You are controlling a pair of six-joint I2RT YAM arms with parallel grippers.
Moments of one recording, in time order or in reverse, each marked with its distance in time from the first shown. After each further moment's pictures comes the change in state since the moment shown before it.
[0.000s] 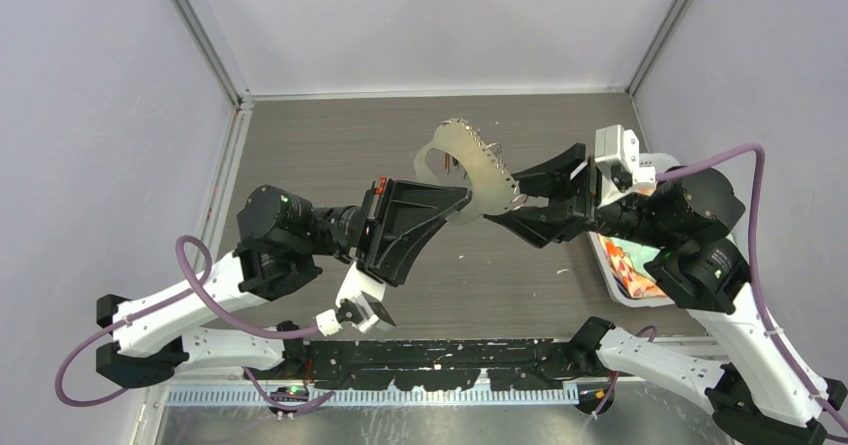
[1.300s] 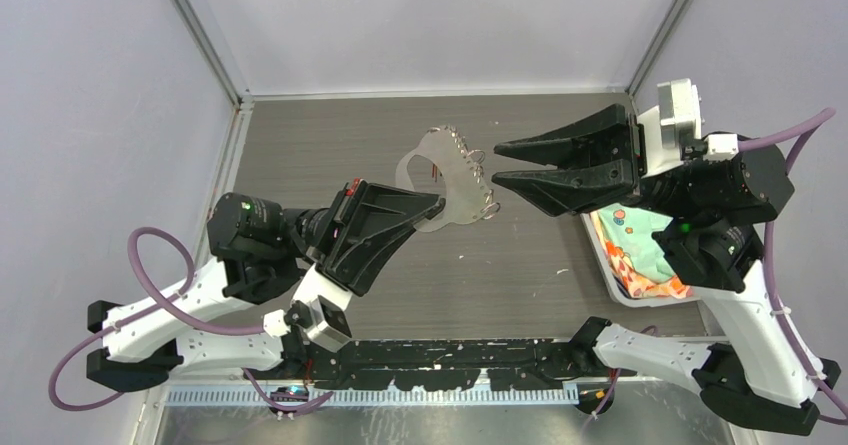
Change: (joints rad) left arm -0.002 -0.050 -0.001 0.104 0.052 -0.205; right arm 0.001 0.153 0.238 0.188 -0.090 0.085
